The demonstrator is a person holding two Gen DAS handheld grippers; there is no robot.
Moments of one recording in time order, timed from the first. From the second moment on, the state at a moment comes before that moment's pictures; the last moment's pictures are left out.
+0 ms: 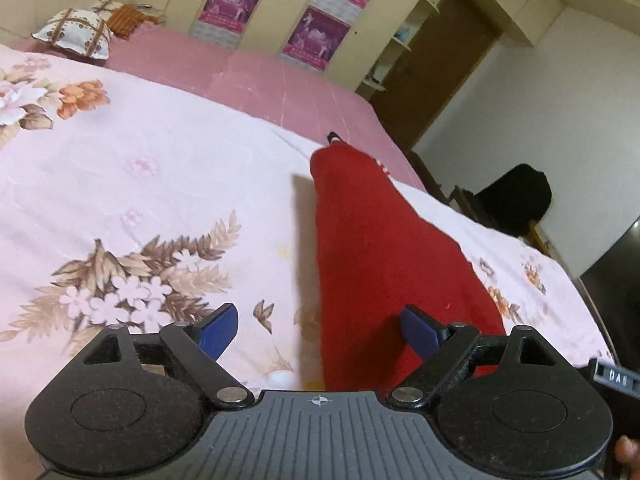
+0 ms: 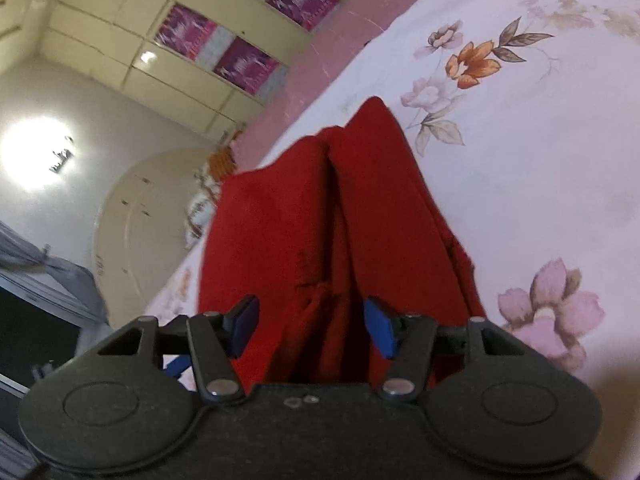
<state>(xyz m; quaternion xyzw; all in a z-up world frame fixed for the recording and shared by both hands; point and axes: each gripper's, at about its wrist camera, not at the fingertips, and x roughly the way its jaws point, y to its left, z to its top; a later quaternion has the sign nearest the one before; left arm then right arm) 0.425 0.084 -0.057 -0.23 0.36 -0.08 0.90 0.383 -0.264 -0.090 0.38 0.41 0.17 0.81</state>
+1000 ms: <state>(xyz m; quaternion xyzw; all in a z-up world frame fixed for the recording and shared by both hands) 0.459 0.008 -0.069 -0.16 0.38 -0.11 0.90 0.382 -0.231 -0.069 0.06 0.34 0.12 0.93</state>
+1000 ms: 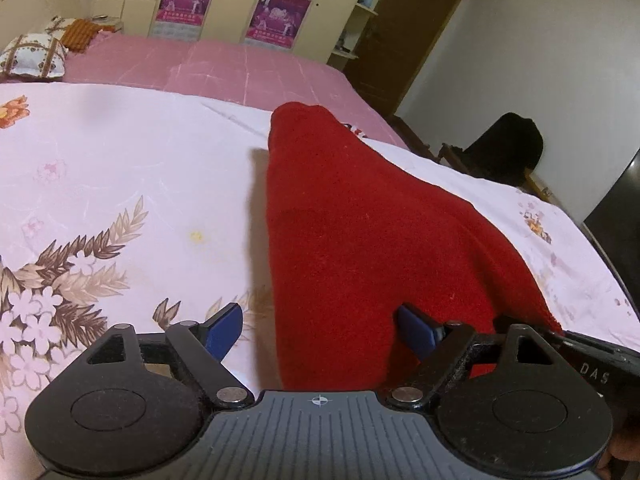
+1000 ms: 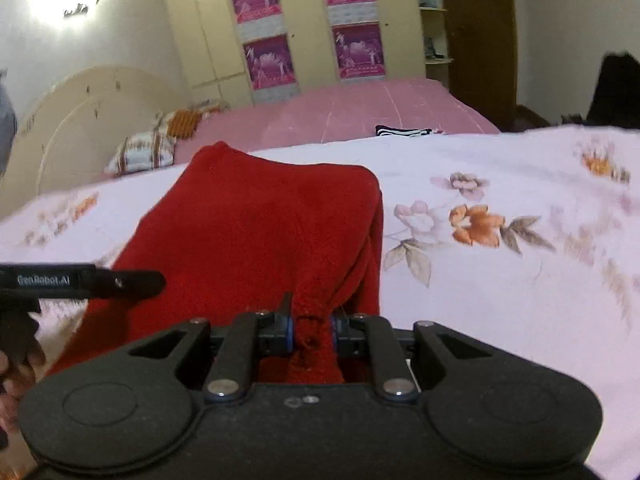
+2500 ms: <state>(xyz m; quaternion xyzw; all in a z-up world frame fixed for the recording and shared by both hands) 0.432 0.006 -0.024 -0.03 0.35 -0.09 0.93 0.362 -0.212 -0.042 -0.10 0.32 0.14 0.93</state>
